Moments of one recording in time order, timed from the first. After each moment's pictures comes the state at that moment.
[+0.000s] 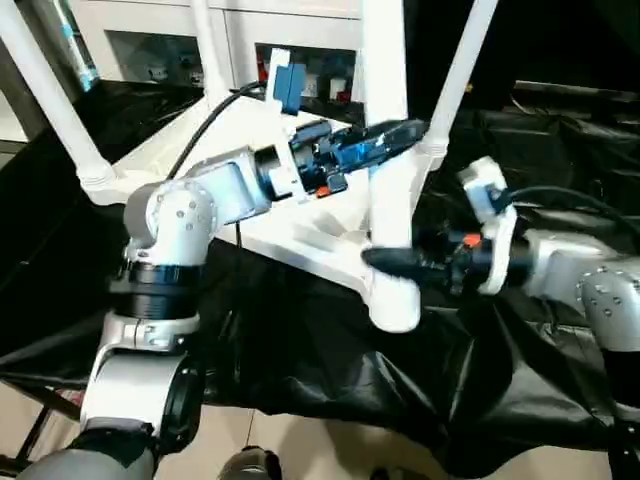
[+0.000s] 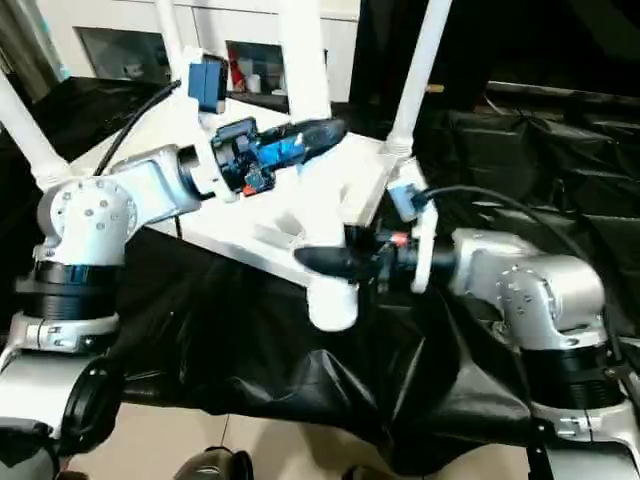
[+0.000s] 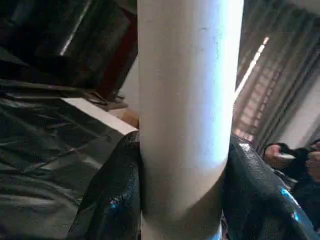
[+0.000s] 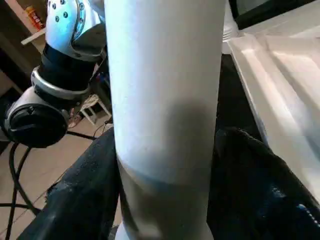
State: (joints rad) left arm -0.87 0.18 0.09 0.18 -0.81 0.92 -0.85; right arm -0.52 -0.53 0.01 -0.08 0.75 0.98 1.04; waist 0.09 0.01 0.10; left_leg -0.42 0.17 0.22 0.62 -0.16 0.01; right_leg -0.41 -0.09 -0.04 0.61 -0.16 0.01
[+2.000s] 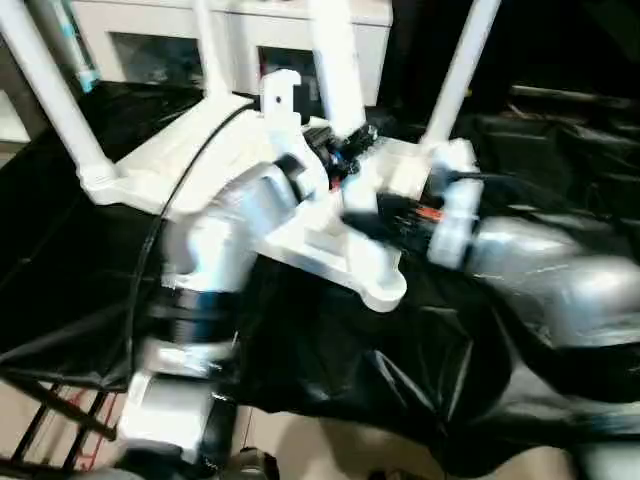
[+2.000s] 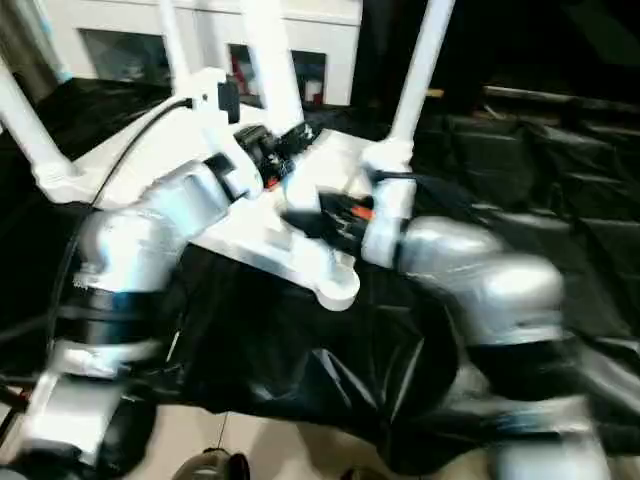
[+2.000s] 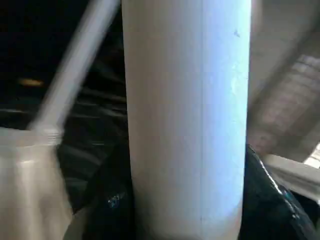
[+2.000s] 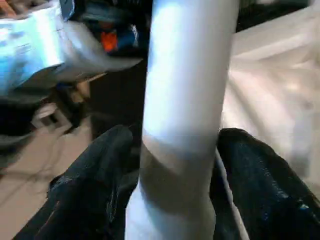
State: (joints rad) left arm -0.82 0.07 0.13 0.16 -0.72 0.82 -0.60; right arm -0.56 -0.48 0.00 -0.07 0.70 0.97 0.92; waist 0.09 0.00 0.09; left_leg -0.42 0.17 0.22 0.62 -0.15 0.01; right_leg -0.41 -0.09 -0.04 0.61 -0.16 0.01
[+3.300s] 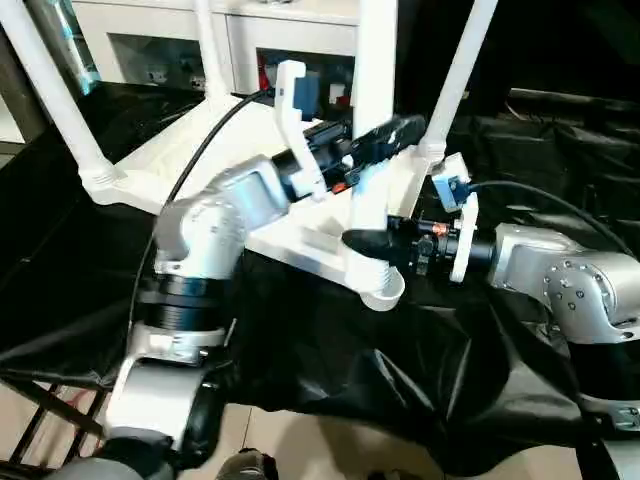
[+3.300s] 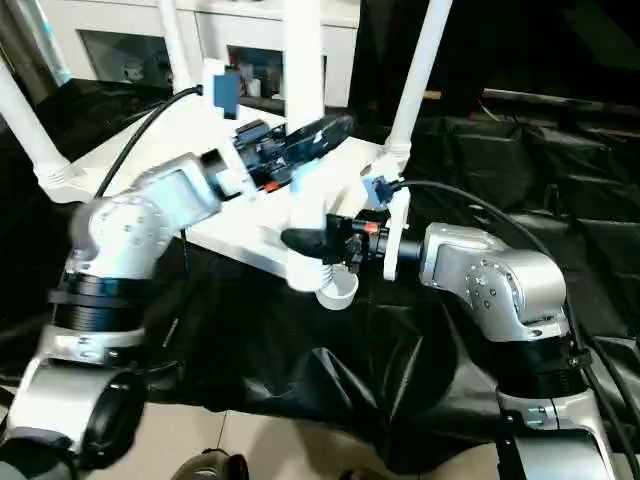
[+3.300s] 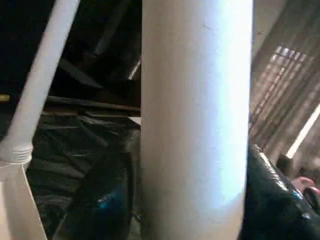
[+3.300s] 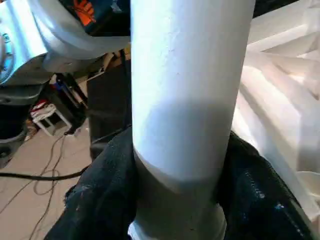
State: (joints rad) left arm -0.85 0.04 0.08 0.20 -0.65 0.71 -0.58; right arm -0.57 -0.42 0.02 -0.03 0.66 0.93 0.83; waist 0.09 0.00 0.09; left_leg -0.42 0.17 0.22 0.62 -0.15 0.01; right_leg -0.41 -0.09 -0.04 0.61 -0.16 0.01
